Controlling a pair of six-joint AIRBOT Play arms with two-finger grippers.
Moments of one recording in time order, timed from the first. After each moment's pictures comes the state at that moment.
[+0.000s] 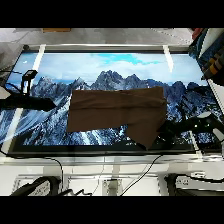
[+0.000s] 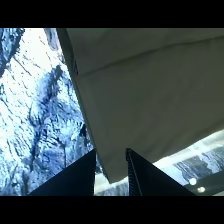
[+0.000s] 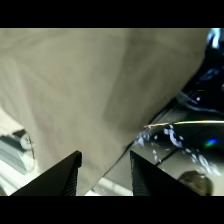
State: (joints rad) left arm 0.20 -1.17 1.13 1.11 -1.21 -1.03; right arm -0.45 -1.44 0.72 -0.86 1.25 0.99
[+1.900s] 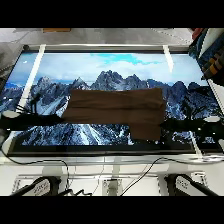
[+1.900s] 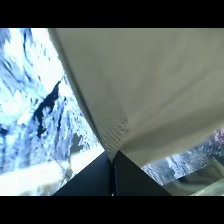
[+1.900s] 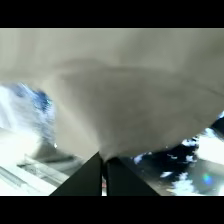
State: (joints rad) left arm 0.37 -1.19 0.77 0.77 -1.10 -0.83; right arm -0.45 -1.14 0.65 -0.72 1.23 0.88
